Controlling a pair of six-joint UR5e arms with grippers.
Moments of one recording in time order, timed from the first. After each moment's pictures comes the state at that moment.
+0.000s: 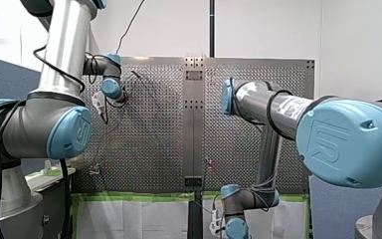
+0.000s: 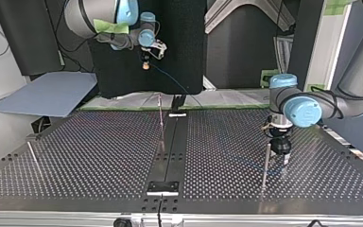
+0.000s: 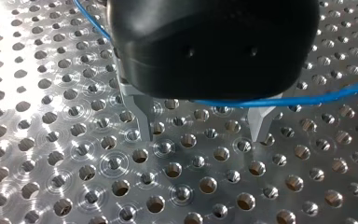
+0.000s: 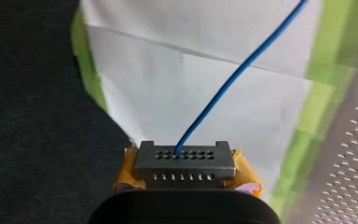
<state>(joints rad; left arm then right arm) 0.07 -1.87 -1.65 -2.81 -1.63 -1.99 2.18 -0.25 1.58 -0.86 1.94 1.71</state>
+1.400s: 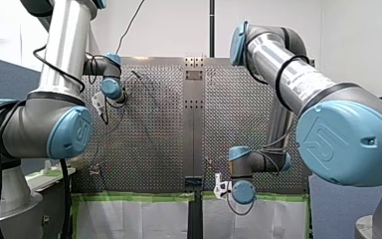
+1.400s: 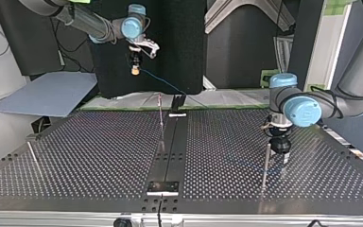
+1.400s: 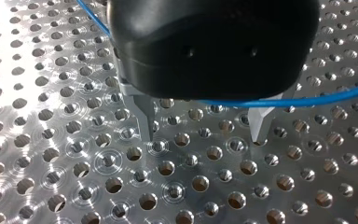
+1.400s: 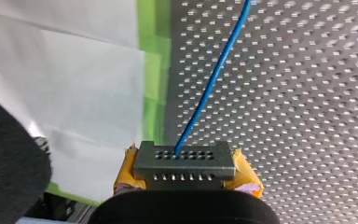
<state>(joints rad) 0.07 -1.87 -1.65 -2.81 -1.63 -2.00 2.15 -0.64 1.90 -0.98 1.92 1.60</state>
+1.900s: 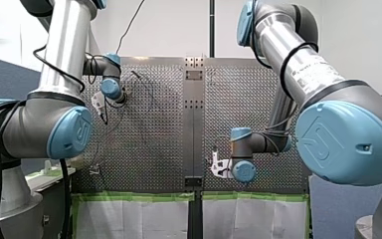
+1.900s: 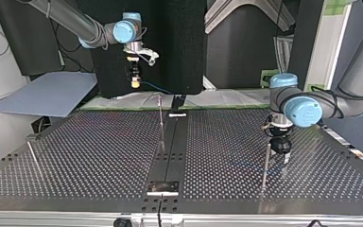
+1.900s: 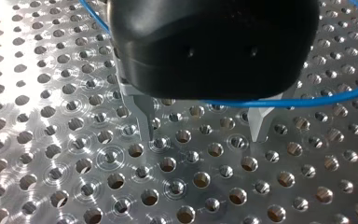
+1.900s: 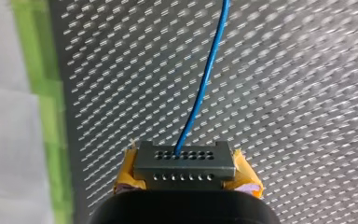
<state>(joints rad) 0.07 -1.87 -1.65 -2.81 -1.63 -2.00 2.13 -0.79 1.90 -0.99 1.78 1.56</state>
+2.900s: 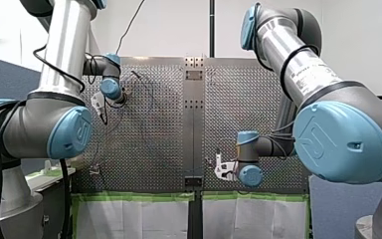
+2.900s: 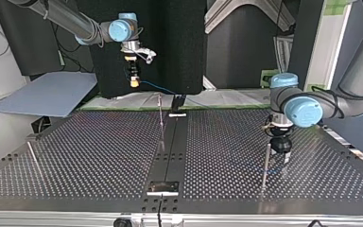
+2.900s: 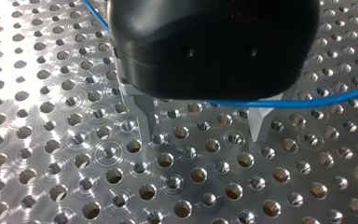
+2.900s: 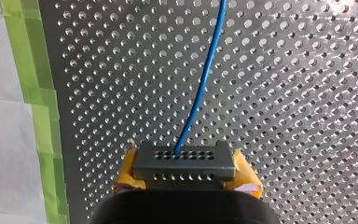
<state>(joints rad) 0.08 -1.87 -1.65 -2.82 -1.63 -2.00 2.08 -0.75 1.93 -1.08 1.68 1.55</state>
